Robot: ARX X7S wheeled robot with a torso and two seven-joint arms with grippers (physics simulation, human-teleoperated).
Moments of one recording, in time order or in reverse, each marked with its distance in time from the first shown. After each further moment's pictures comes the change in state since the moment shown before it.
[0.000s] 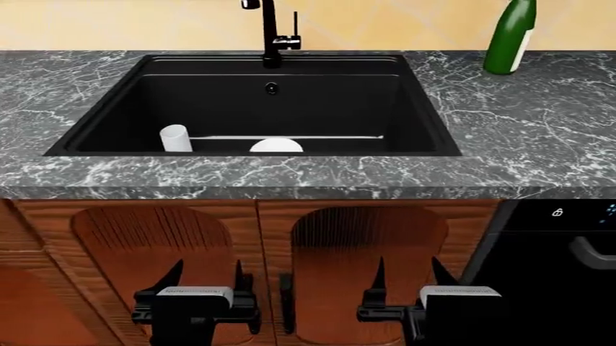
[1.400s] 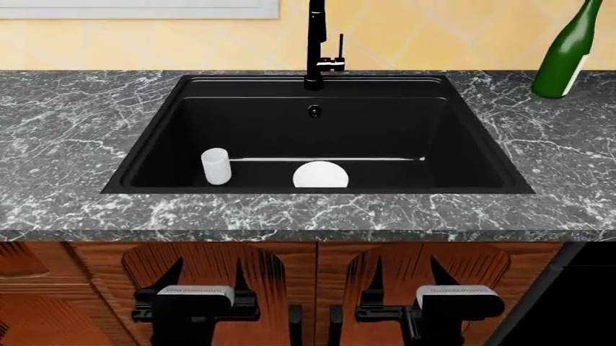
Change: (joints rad) left arm -0.014 -0.064 0.081 -0.010 -0.051 0.025 -0.081; right arm 0.012 0.067 -0.088 0.008 0.042 -0.009 0.082
